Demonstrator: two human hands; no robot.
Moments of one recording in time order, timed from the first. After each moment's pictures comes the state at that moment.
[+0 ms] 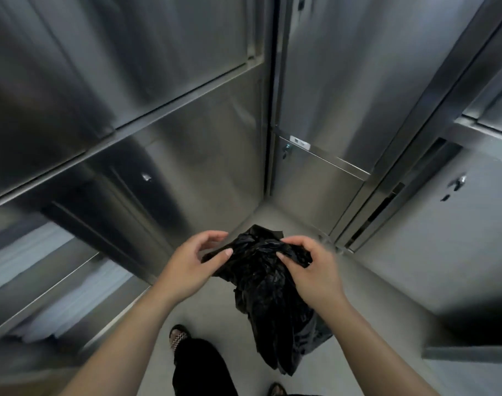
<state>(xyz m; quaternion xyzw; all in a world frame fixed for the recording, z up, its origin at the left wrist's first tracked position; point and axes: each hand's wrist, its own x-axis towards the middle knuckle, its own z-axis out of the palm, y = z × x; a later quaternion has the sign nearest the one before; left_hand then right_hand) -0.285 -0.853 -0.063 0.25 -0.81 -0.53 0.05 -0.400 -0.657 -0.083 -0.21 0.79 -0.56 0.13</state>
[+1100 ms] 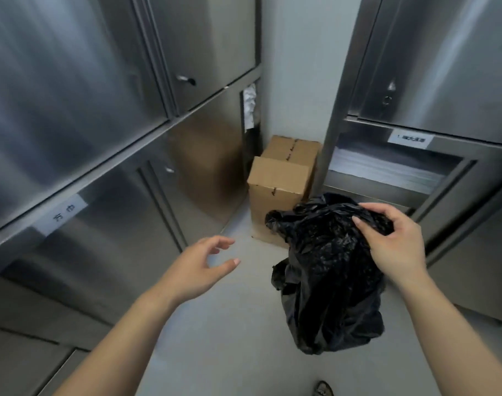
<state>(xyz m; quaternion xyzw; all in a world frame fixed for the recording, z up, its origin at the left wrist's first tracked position) 0.383 -0.624 -0.025 0.68 -0.61 -0.31 0.26 0.075 -0.718 0.000 -0.60 0.56 -0.49 0.29</state>
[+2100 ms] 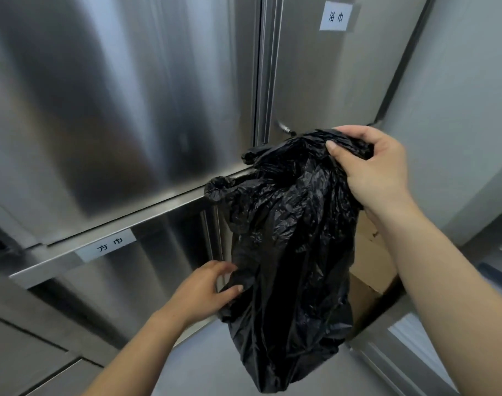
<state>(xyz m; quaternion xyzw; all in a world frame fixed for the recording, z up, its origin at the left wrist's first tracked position) 0.504 -0.752 -0.046 0.81 -0.50 -0.19 0.23 0.349 -0.967 0.129 -0.71 0.28 -0.49 0.41</state>
